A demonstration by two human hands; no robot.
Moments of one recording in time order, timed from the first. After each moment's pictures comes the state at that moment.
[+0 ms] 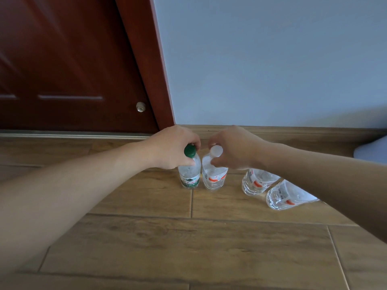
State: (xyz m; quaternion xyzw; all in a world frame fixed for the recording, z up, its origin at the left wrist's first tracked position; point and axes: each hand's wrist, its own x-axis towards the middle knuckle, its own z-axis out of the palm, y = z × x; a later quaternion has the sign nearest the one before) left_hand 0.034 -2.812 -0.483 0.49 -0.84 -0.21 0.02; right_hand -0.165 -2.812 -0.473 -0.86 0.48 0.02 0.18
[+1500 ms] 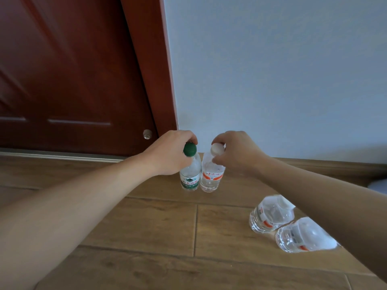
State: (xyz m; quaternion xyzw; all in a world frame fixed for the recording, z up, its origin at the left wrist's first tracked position) left_hand 0.055 -2.867 -0.480 0.57 -0.79 -0.20 0.15; right_hand -0.147 -2.879 -0.473 -0.77 0.58 -0.12 0.24
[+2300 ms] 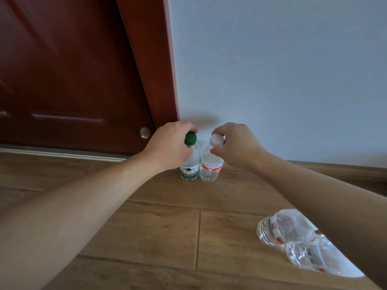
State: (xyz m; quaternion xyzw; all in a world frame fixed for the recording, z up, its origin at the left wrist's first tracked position) left_hand 0.060 -2.910 -0.511 0.61 -0.76 -0.14 0.19; right_hand -0.130 -2.928 -0.505 -0.77 0.58 -0.13 0.22
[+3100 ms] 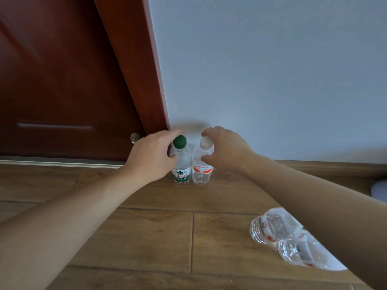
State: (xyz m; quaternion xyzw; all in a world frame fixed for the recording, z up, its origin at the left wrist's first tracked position) left_hand 0.070 -2.896 -0.518 0.62 -0.76 -0.07 0.19; right_hand -0.133 -2.924 -0.500 -0.80 0.57 -0.06 0.18
